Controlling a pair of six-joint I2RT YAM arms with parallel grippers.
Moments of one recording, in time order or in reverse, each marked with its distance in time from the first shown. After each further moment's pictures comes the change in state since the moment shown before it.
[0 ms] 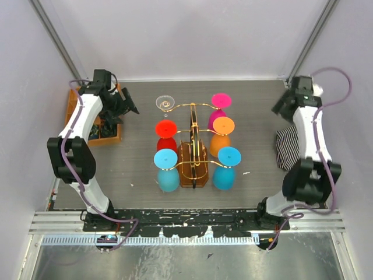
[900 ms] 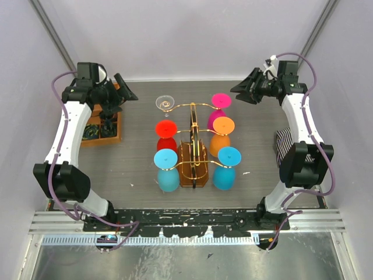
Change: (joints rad) left arm -0.005 -0.220 0.013 0.033 0.081 -0.049; right arm 0.168 0.142 0.233 0.255 -1.084 0.150
